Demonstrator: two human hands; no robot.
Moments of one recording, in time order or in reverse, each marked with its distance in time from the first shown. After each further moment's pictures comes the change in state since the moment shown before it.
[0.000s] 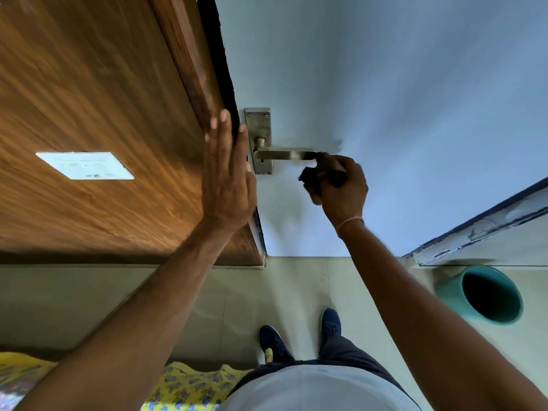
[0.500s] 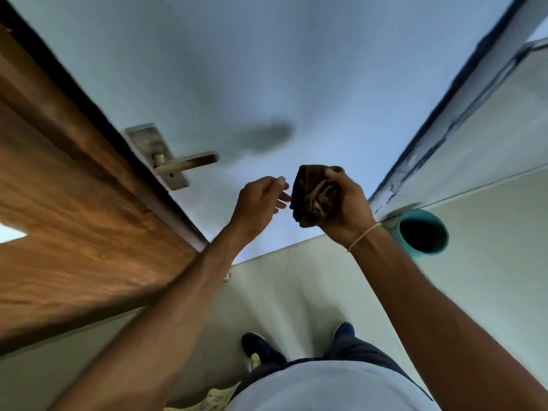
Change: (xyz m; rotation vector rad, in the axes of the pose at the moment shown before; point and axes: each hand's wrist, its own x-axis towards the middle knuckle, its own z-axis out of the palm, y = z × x) left_hand -0.006 0.163 0.064 -0.865 -0.851 -0.550; right_hand -0.037 -0.002 -0.172 0.765 -0.064 0.523
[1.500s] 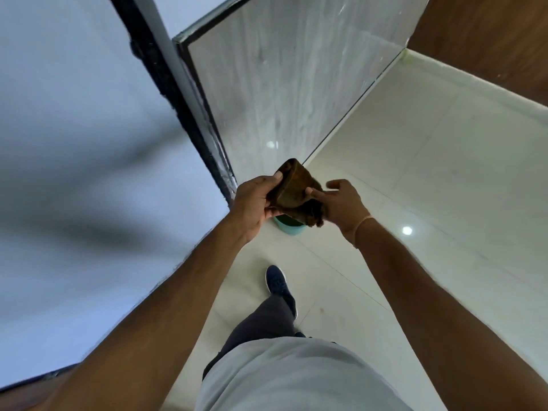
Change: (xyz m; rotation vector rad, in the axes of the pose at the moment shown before) left_hand 0.117 0.130 0.512 -0.366 -0.560 -0.352; right_hand -0.060 -0.259 -0.428 -0.546 0.748 -0.106
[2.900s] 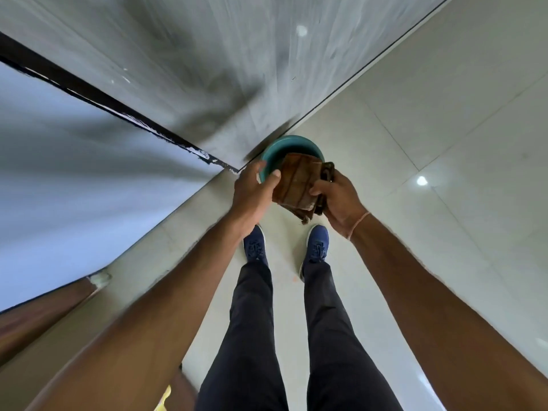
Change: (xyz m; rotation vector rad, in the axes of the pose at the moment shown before) left_hand 0.271 -0.112 0.023 0.339 0.346 -0.216; right_hand 0.307 0.092 0.011 0.156 -0.279 0.366
